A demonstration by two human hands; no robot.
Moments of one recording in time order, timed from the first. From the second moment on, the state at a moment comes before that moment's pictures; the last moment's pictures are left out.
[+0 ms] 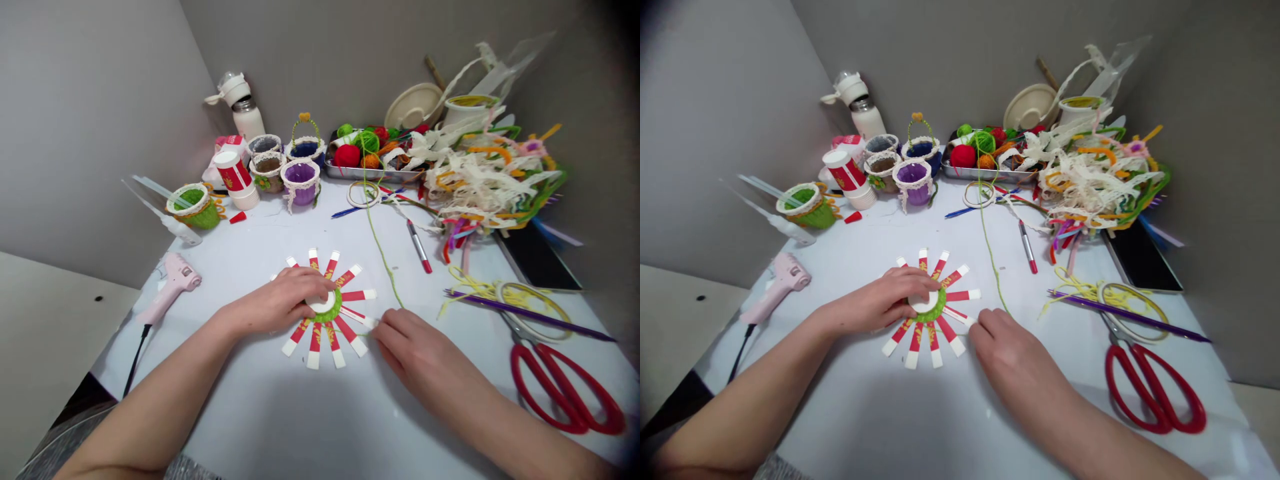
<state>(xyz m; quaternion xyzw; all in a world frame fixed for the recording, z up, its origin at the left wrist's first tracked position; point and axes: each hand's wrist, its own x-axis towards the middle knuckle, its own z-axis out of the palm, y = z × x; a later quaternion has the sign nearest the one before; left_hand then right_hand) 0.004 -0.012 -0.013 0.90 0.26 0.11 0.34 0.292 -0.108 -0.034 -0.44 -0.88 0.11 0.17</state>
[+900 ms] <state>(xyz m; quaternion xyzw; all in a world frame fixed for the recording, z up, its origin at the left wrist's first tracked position) 0.007 -0.016 -0.015 0.91 0.25 0.13 0.32 0.287 -0.083 -0.042 -0.46 -0.82 0.20 0.28</state>
